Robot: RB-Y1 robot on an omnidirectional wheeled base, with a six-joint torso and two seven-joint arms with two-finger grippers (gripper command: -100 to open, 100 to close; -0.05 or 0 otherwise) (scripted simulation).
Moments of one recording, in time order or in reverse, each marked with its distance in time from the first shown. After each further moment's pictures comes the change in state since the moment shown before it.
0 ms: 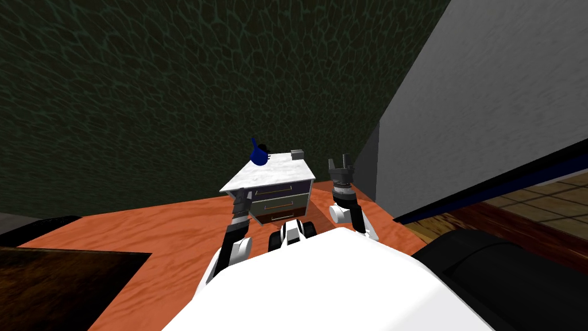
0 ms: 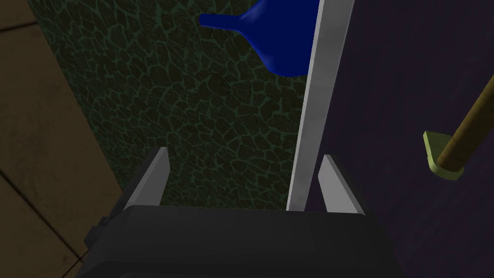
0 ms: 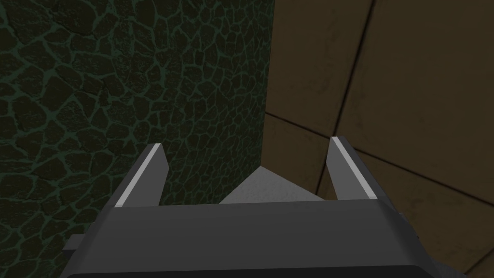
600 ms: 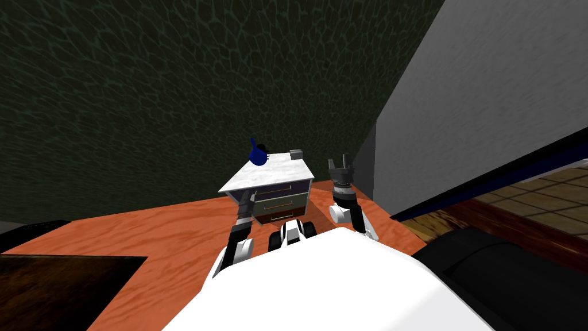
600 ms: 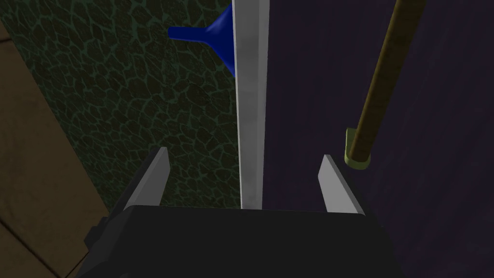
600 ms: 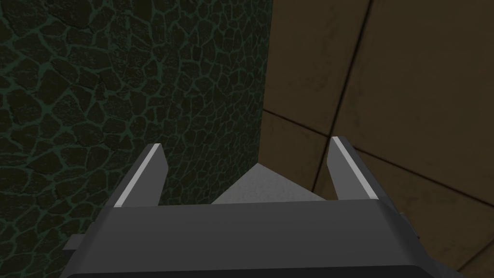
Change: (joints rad) left arm -0.038 0.015 -0.011 0.143 -0.011 -0.047 -0.008; right arm 0.000 0.000 0.000 0.000 0.000 0.000 0.000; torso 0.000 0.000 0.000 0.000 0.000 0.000
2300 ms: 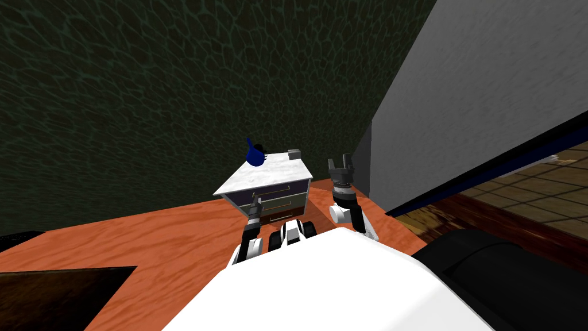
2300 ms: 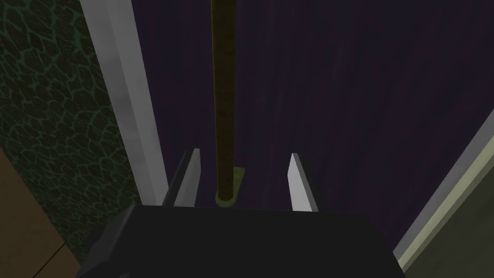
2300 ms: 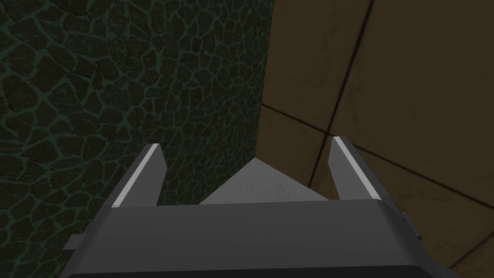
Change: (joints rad) left arm -0.077 -0.080 -0.024 0.266 -0.023 -0.072 -0.017; right arm 0.000 0.000 0.000 0.000 0.000 0.000 0.000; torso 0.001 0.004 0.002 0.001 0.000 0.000
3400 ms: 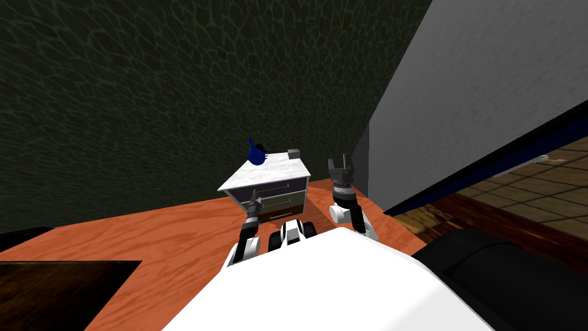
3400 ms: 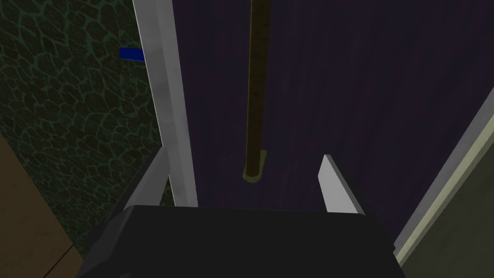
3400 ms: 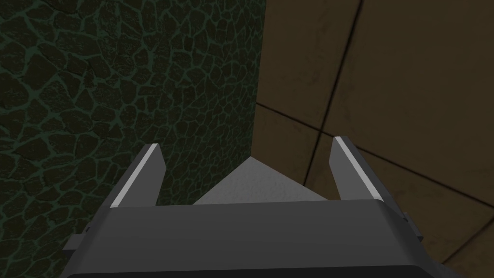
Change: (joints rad) left arm 0.001 0.037 -0.003 -0.055 0.006 0.056 0.010; right arm 0.000 0.000 0.000 0.000 0.000 0.000 0.000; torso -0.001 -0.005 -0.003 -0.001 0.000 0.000
